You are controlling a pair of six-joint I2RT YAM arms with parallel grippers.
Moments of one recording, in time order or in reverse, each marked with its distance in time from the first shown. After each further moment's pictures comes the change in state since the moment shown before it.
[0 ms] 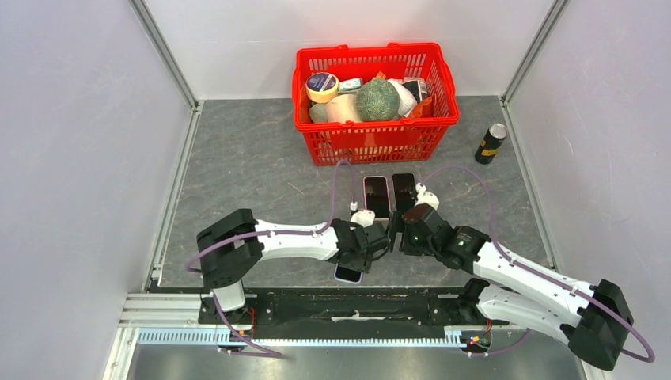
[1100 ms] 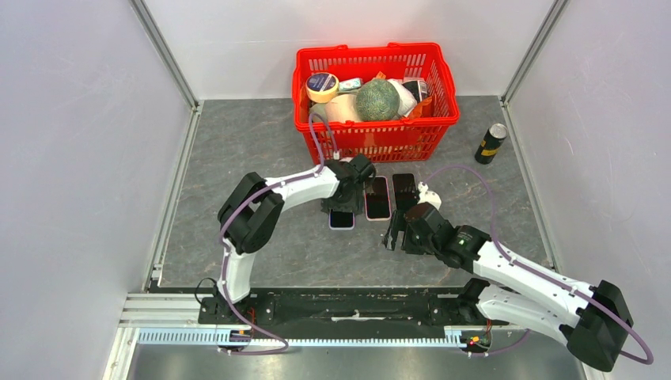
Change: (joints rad) left arm 0.413 0.242 0.343 -0.112 0.085 0.173; right arm -0.023 -0.001 0.000 -0.011 0.014 -0.010
